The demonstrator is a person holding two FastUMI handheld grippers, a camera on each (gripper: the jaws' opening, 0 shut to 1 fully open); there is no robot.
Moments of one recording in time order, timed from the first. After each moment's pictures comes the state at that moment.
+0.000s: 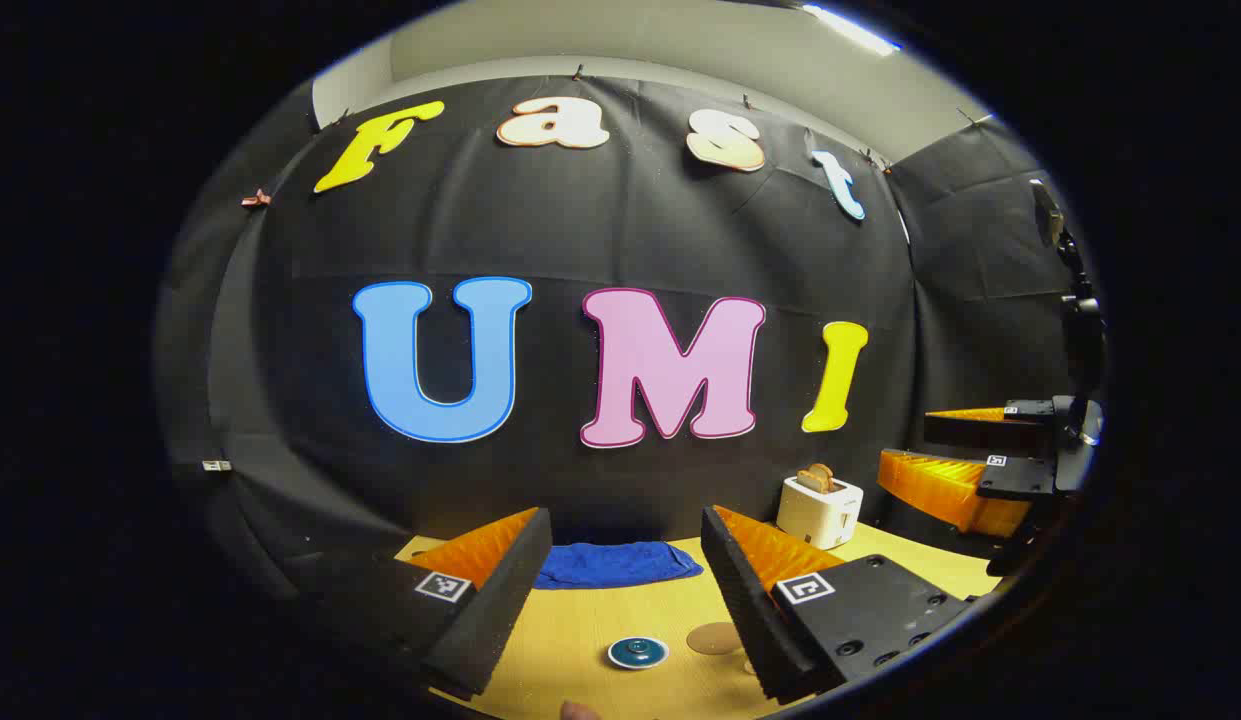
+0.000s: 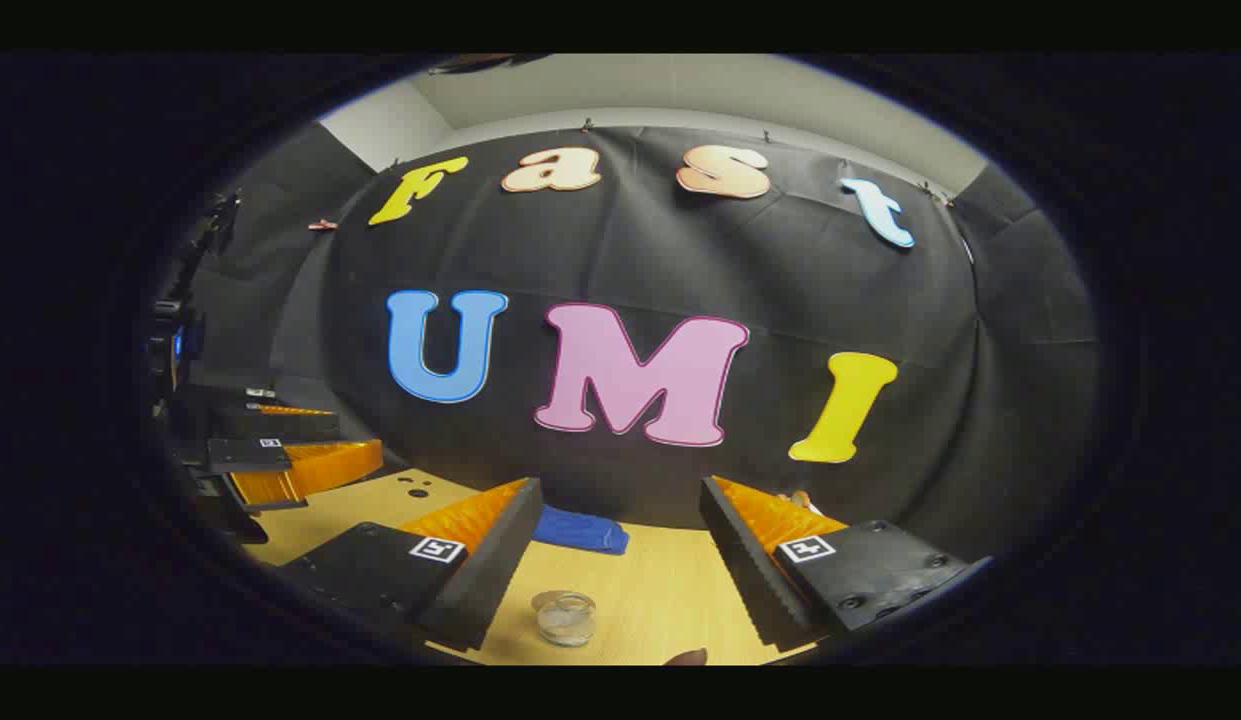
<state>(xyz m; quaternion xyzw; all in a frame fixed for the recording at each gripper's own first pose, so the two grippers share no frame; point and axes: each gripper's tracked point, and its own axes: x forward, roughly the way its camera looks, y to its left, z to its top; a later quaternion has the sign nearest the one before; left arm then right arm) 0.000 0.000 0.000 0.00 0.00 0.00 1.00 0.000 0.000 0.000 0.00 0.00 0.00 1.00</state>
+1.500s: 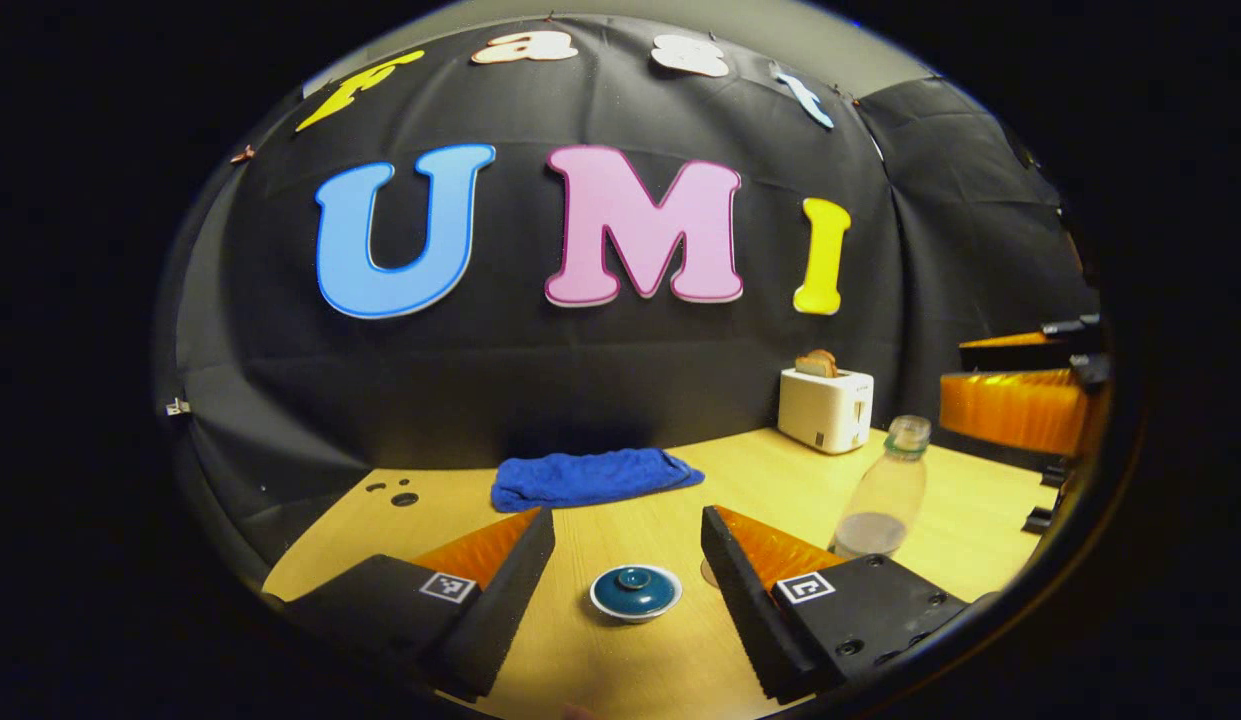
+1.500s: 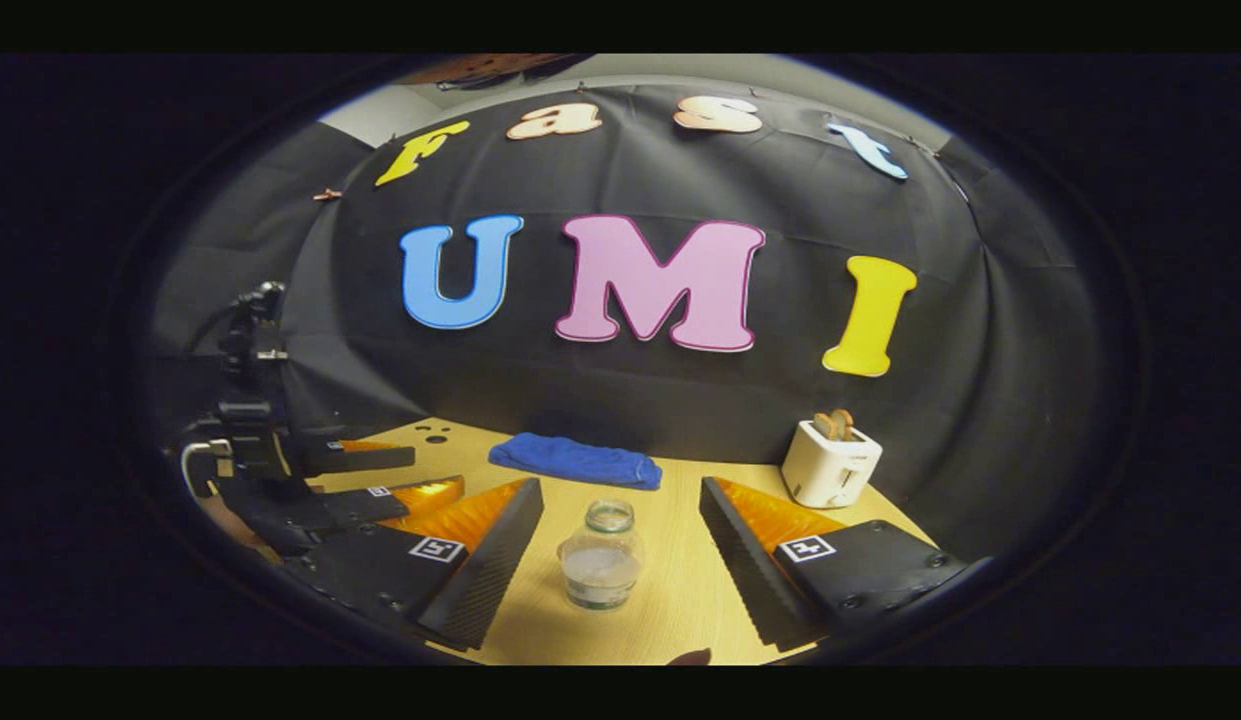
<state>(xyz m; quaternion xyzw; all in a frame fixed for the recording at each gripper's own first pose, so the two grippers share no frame) 0.057 -0.015 -0.226 0.04 0.09 -0.03 0.99 -0.015 0.033 -0.162 0.03 0.09 0.02 1.00</state>
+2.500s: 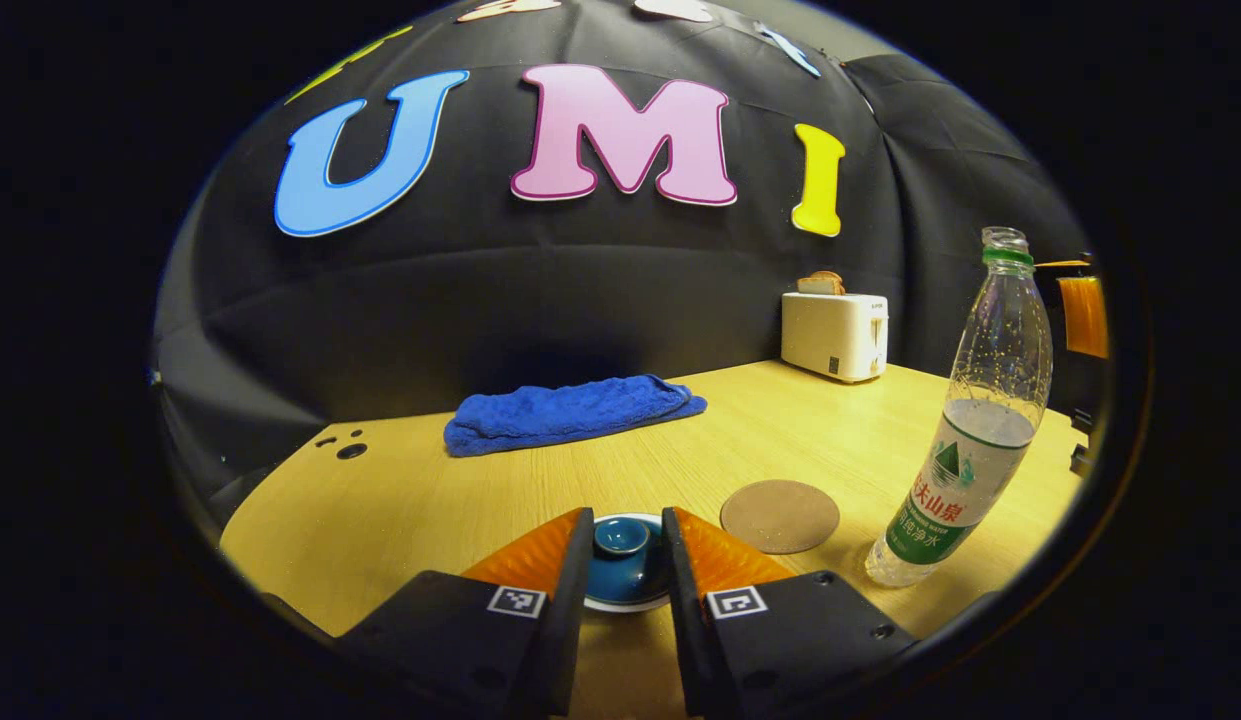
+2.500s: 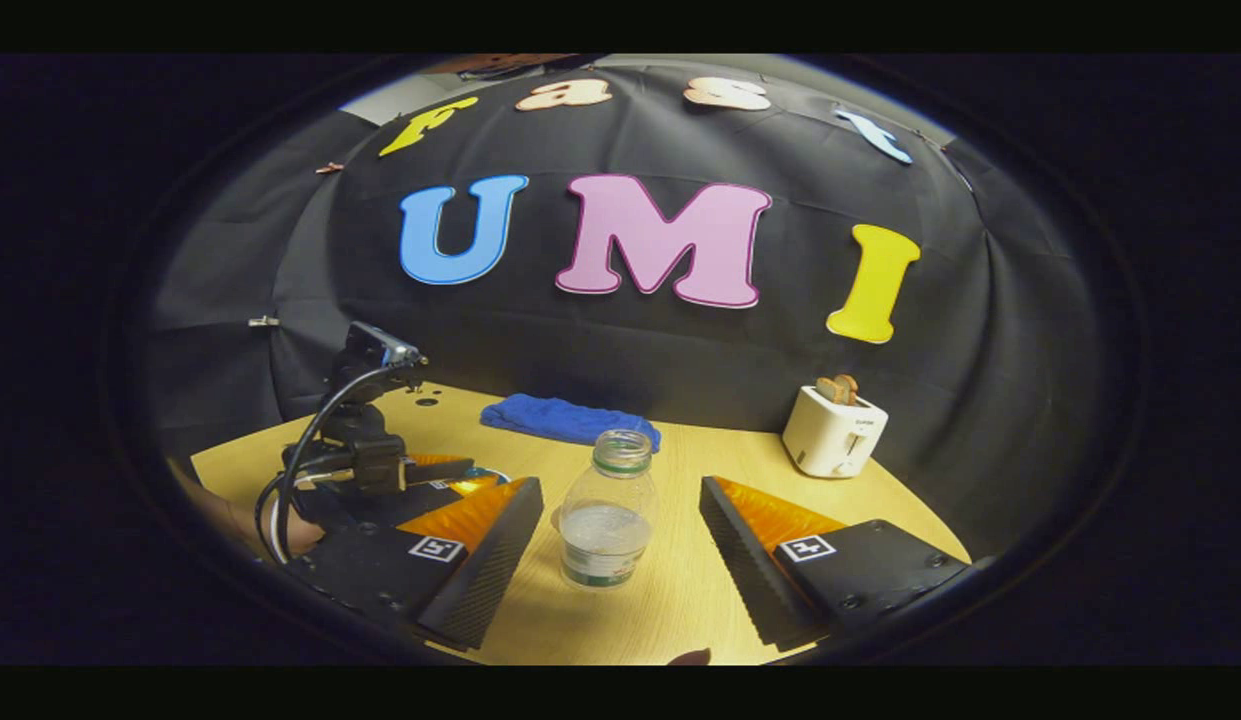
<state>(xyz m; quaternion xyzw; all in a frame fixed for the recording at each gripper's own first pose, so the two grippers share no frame) 0.119 -0.019 -0.331 0.05 0.14 -0.05 0.99 -0.017 0.044 -0.215 0.02 0.13 0.02 0.99</state>
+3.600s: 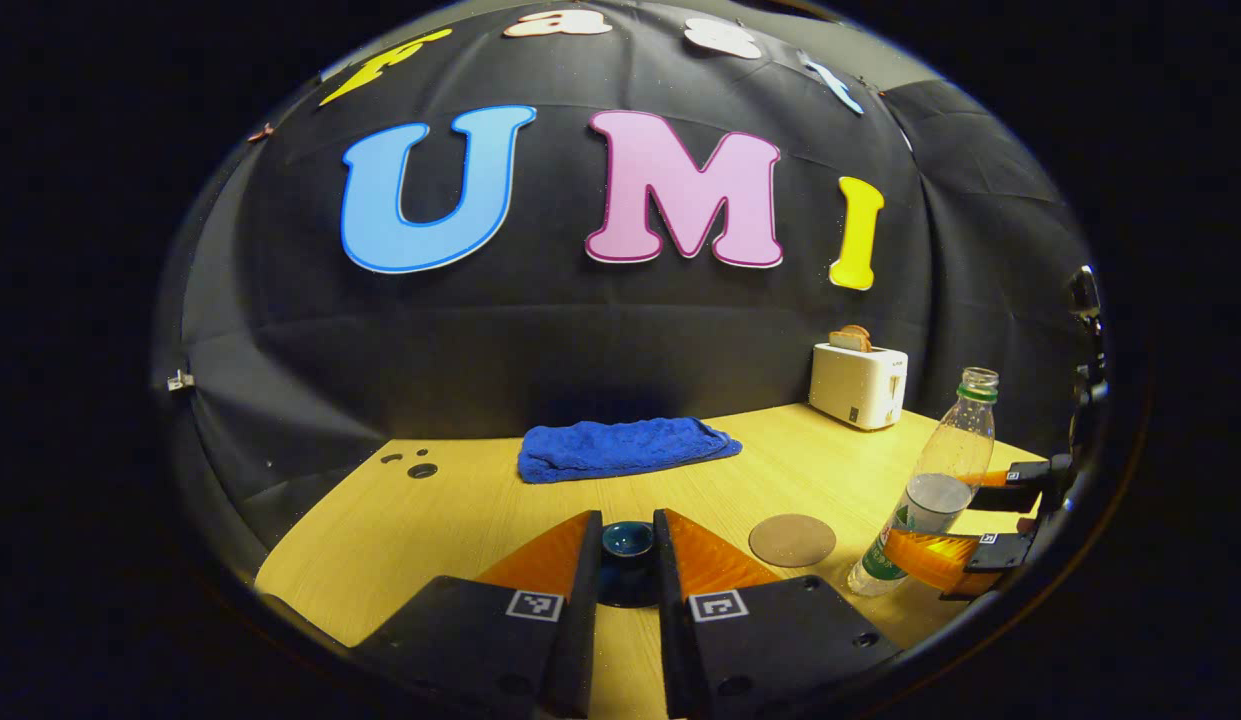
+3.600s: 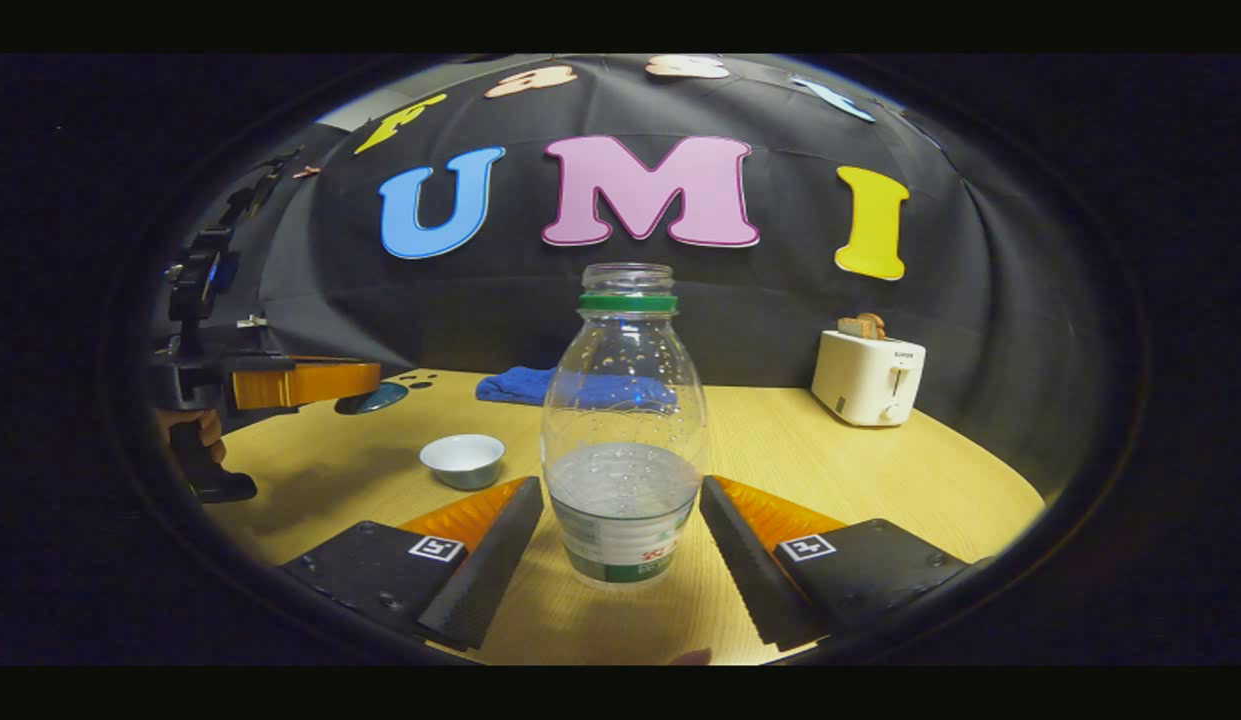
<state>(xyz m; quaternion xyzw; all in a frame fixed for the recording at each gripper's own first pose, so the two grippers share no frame) 0.064 0.036 -0.247 0.01 0.11 0.00 0.99 0.016 0.057 -0.313 0.07 0.14 0.02 0.99</state>
